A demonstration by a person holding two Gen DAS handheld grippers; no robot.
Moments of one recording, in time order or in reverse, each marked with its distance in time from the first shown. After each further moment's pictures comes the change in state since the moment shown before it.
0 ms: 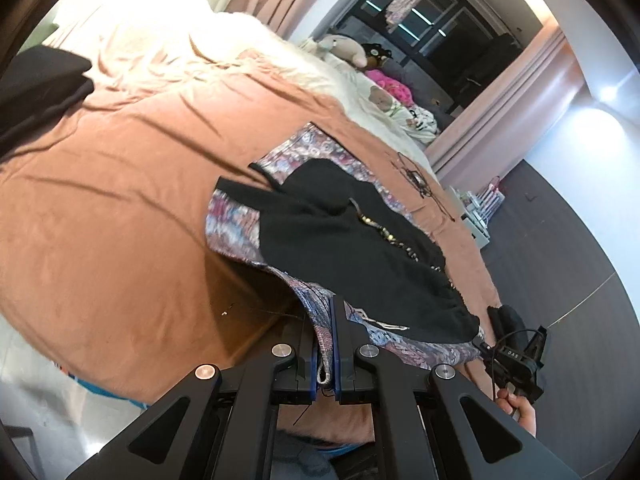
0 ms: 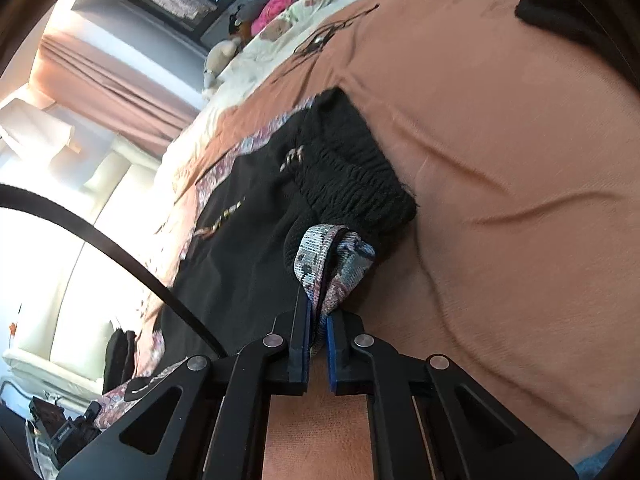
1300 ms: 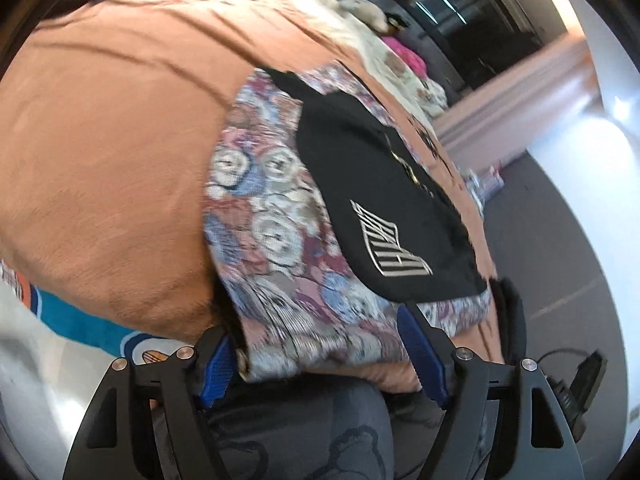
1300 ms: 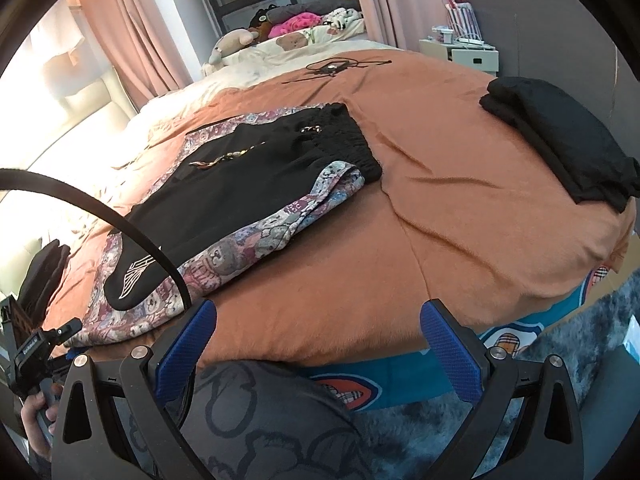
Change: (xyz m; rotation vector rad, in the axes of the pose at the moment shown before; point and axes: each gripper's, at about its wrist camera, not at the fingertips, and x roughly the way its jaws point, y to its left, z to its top) left arm 0.035 0.069 -0.075 -0.138 0.124 -0.071; right arm -0.094 0.085 -0.121 -0.325 -0.074 -0.297
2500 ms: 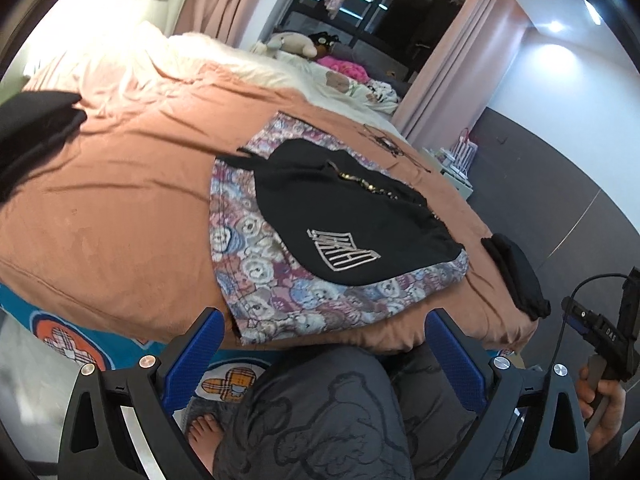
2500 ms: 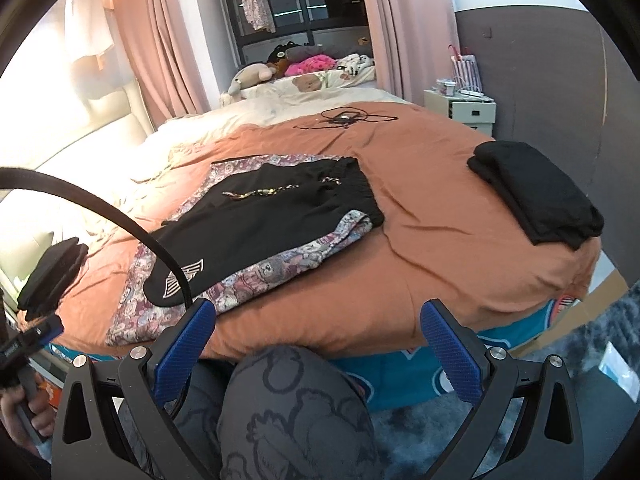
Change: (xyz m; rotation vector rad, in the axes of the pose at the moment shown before) left arm -0.086 -0.062 -0.021 0.366 -0.081 0.058; right arm -0.078 0.036 -0.040 -0.087 -0.147 -0.011
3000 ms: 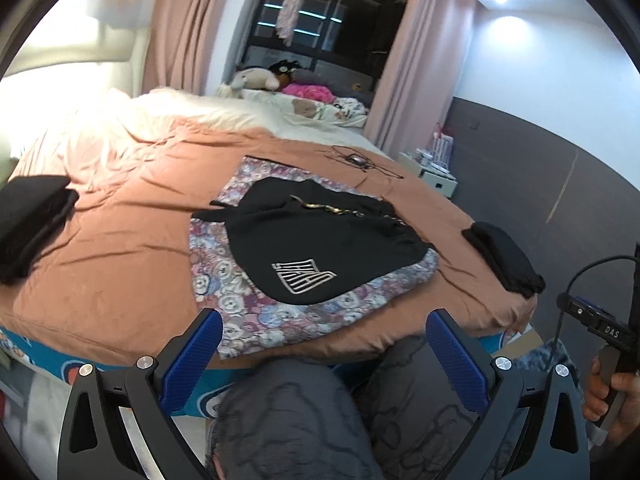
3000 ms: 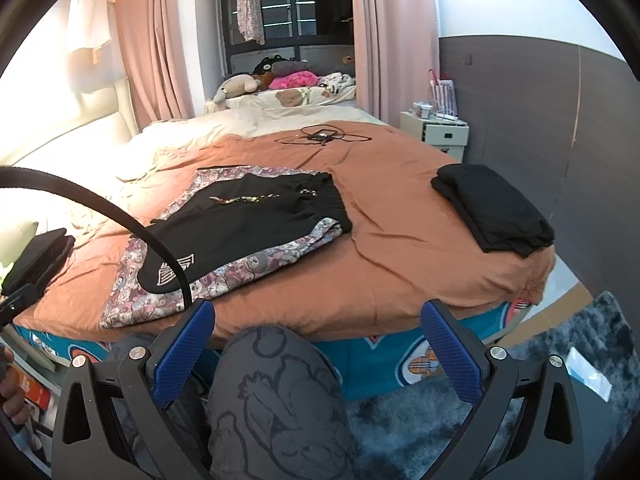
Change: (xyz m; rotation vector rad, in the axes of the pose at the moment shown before) left arm -0.058 -0.069 -0.001 0.196 -0.093 0.028; right arm -0.051 0.041 -0.026 -0.050 -0.050 -0.119
